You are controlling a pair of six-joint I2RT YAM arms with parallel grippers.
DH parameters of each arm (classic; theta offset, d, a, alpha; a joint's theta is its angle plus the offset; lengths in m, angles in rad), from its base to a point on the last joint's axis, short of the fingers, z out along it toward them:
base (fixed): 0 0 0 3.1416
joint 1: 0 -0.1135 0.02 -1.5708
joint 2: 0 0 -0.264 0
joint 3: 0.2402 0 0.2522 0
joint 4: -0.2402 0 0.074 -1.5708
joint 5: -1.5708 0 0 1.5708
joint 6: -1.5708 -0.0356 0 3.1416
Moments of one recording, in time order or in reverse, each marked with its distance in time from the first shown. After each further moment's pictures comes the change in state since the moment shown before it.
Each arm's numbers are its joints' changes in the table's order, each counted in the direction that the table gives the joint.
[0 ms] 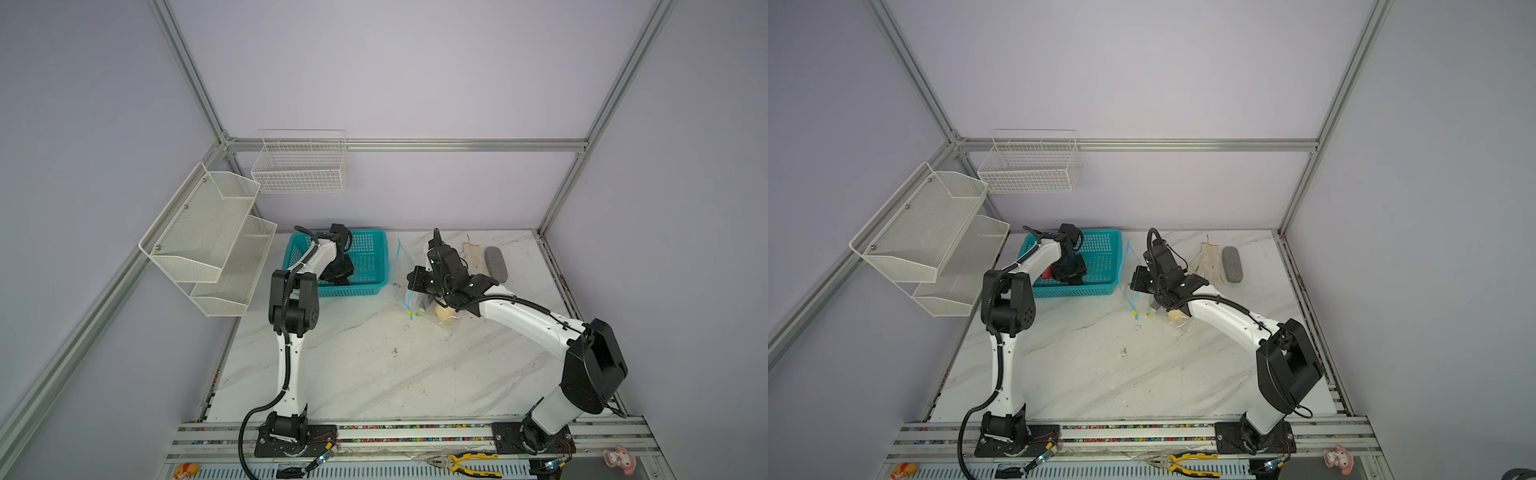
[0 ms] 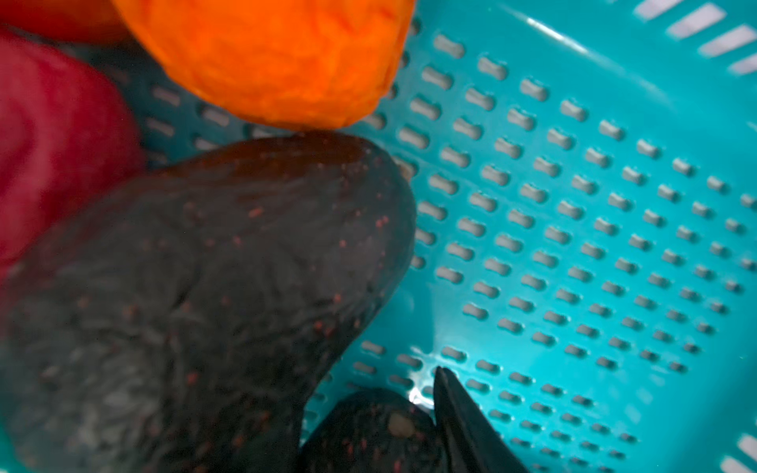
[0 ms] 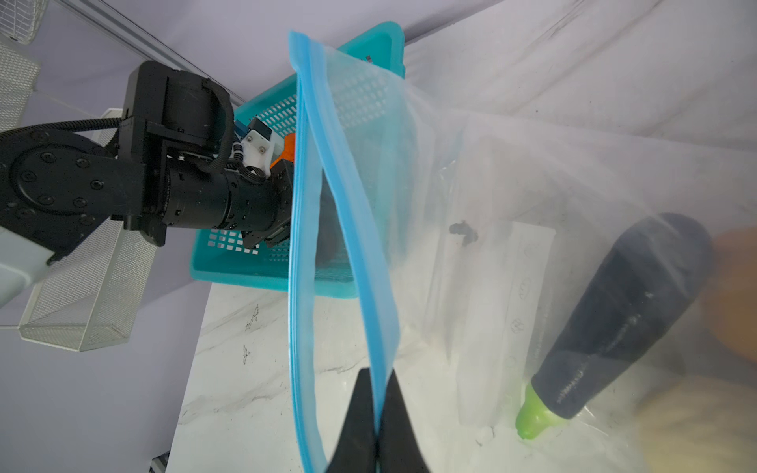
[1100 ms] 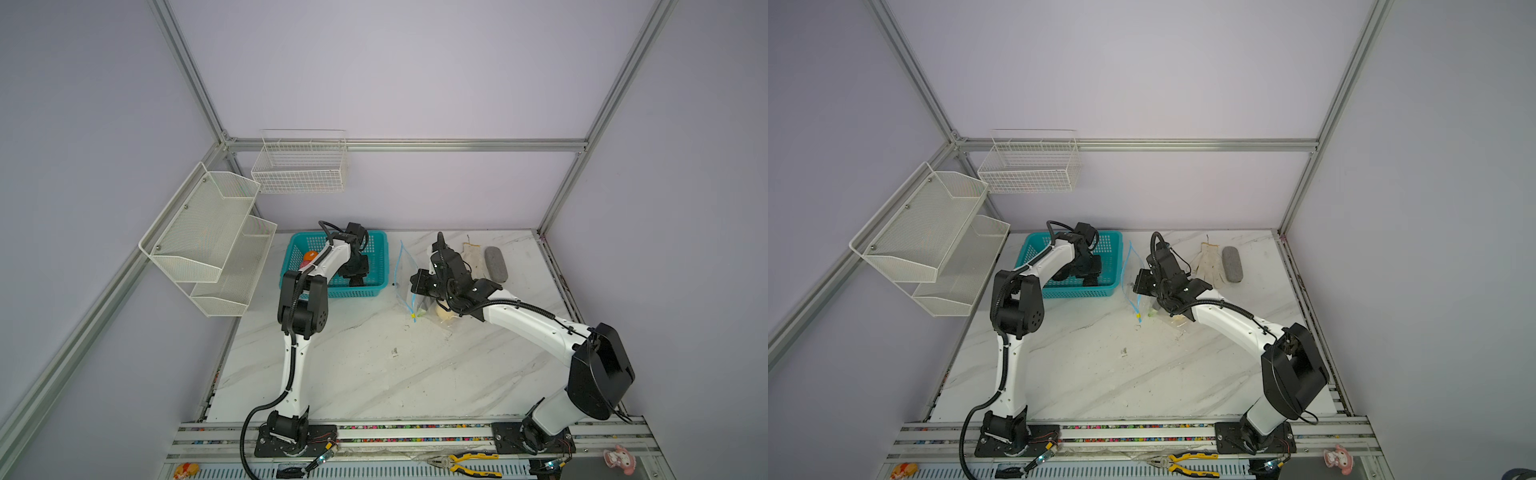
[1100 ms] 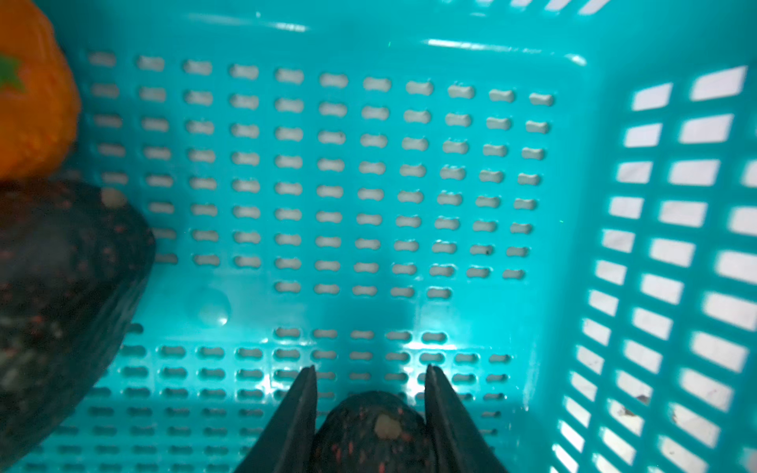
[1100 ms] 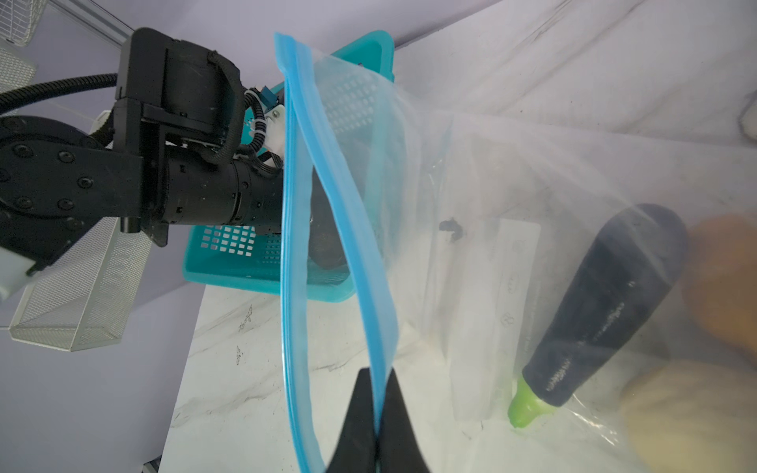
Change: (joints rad) left arm 0.097 -0.006 0.033 0.037 -0.053 -0.251; right arm 0.000 0.040 -0.063 0.029 -0.022 0.000
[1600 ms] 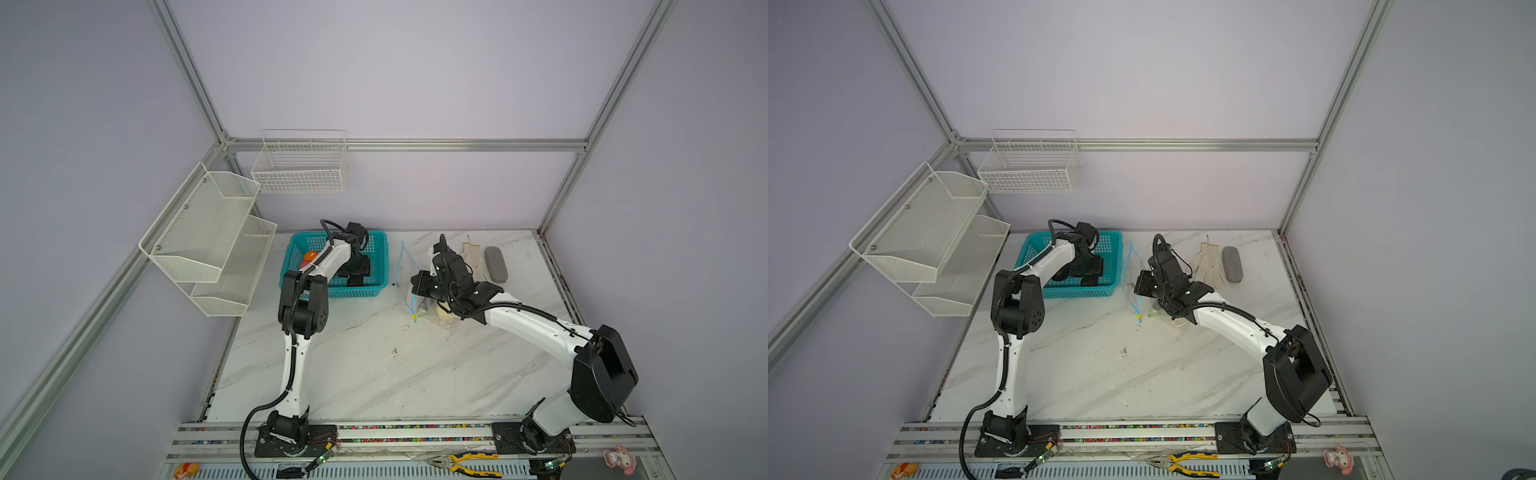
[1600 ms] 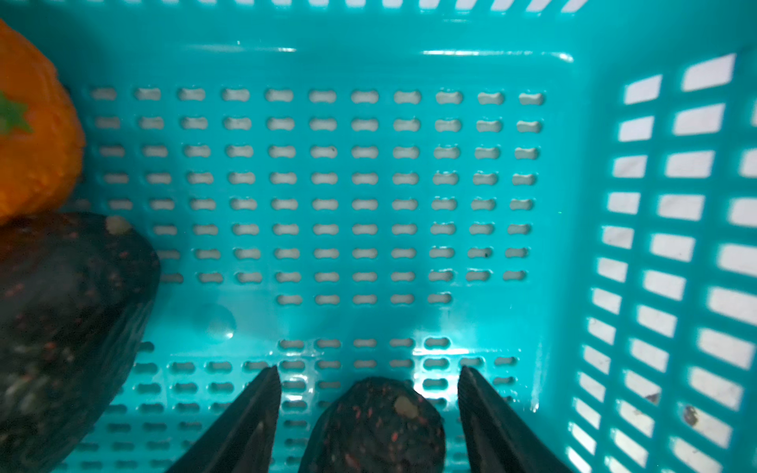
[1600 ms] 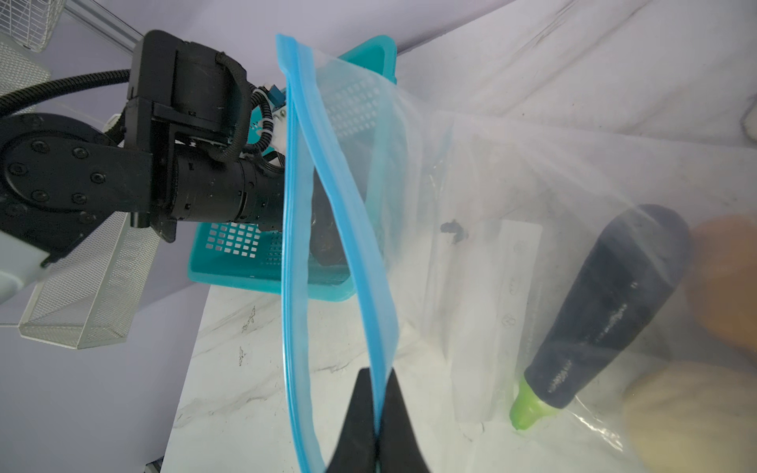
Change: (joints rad) left arm 0.000 -0.005 0.011 -0.001 0.012 -0.049; right arm 0.000 0.019 -0.038 0.042 0.005 -0.001
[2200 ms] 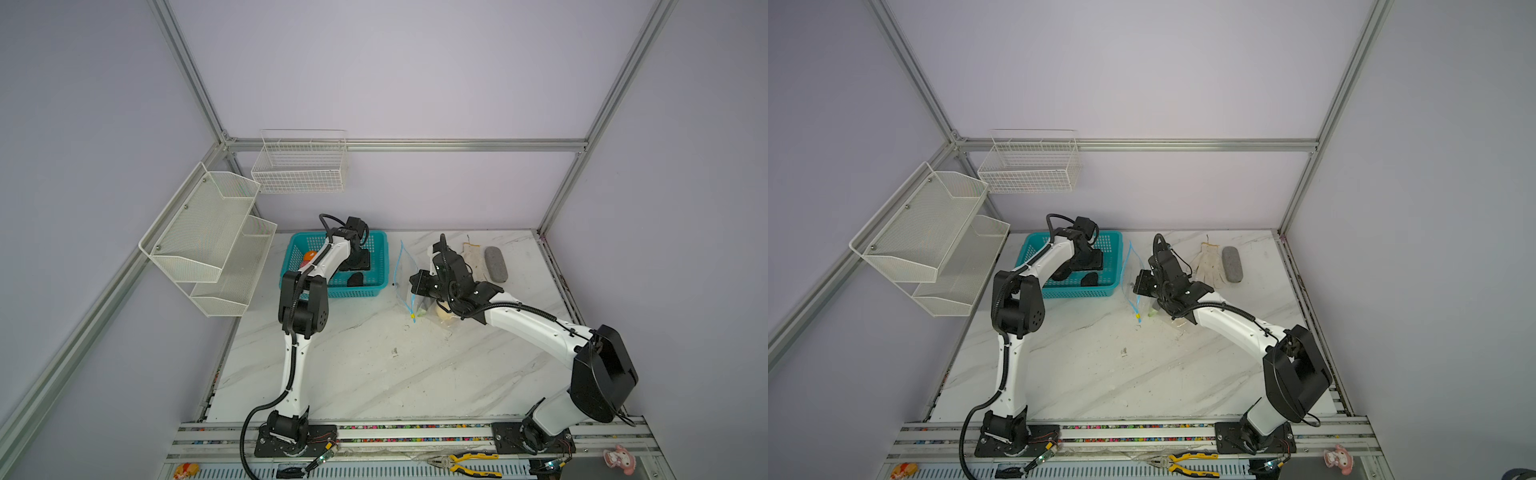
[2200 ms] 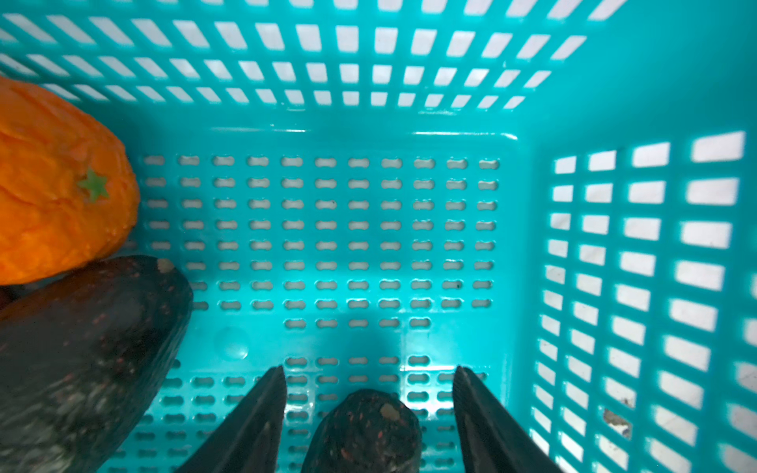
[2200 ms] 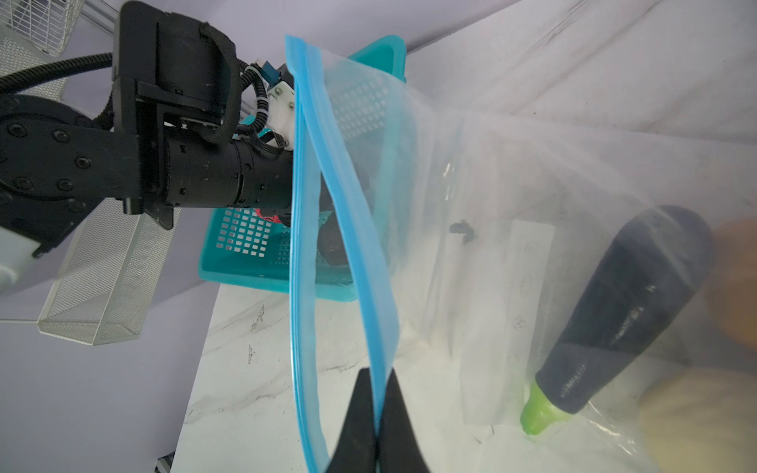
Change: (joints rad) left arm 0.000 -0.003 0.055 0.008 0.010 0.010; right arm 0.000 -0.001 0.000 0.013 0.017 -0.014
